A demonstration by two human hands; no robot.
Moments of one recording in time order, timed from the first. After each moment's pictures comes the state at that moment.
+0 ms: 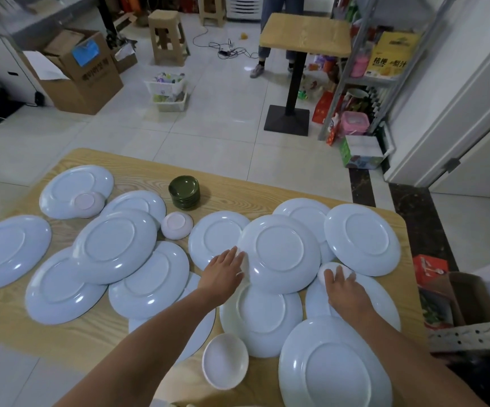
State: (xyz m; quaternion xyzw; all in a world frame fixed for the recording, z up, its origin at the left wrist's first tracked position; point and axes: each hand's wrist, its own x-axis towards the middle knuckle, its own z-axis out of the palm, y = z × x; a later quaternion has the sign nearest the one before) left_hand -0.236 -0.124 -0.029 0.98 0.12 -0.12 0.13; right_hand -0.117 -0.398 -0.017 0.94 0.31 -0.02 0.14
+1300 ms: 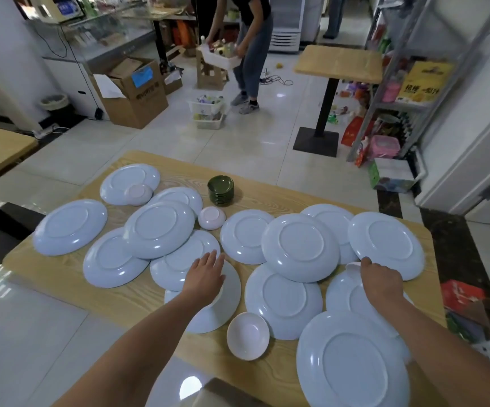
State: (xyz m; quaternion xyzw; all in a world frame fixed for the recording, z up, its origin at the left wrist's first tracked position) left_hand -0.340 -0.096 -0.008 0.96 0.24 -0.11 0.04; right_hand -0.121 -0.401 0.028 0.93 0.27 0.00 0.24
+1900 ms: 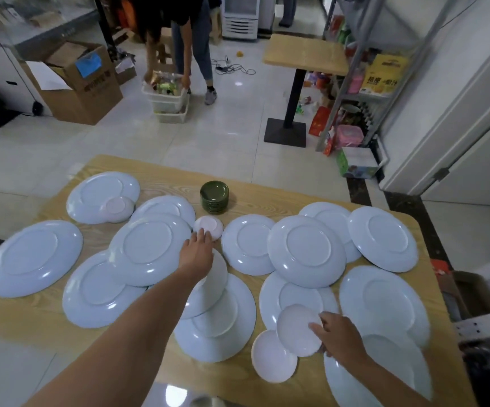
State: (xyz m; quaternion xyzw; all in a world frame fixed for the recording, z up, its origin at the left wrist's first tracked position) left_hand -0.280 0.015 -0.005 0.96 0.23 -0.12 0.05; right_hand -0.263 -0.328 0.012 0.93 0.11 -0.28 -0.21
